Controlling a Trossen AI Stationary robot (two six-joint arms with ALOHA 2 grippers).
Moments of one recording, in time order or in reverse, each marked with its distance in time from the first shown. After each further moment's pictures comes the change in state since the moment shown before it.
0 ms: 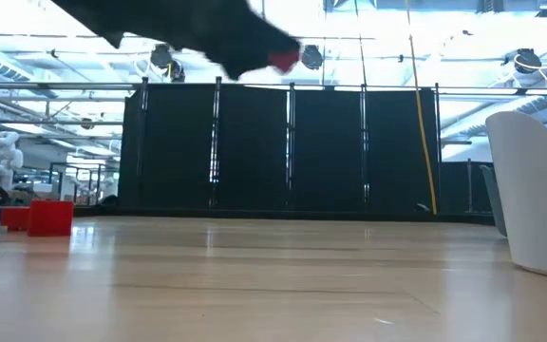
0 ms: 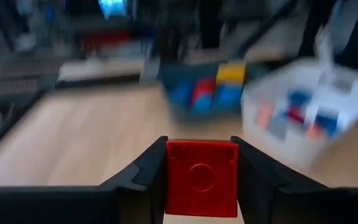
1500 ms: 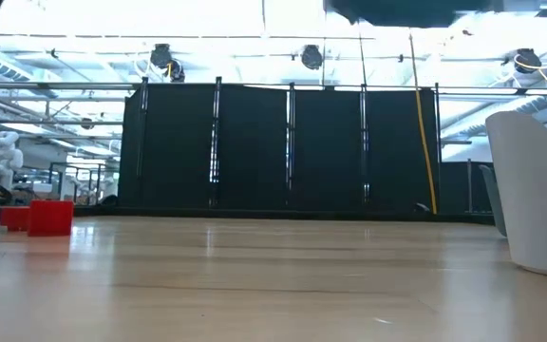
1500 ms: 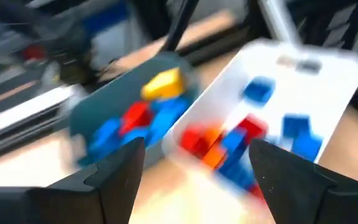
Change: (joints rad) left arm -0.171 0.579 0.792 -0.359 -0.033 0.205; right arm 0.000 0.000 0.000 0.003 -0.005 0.043
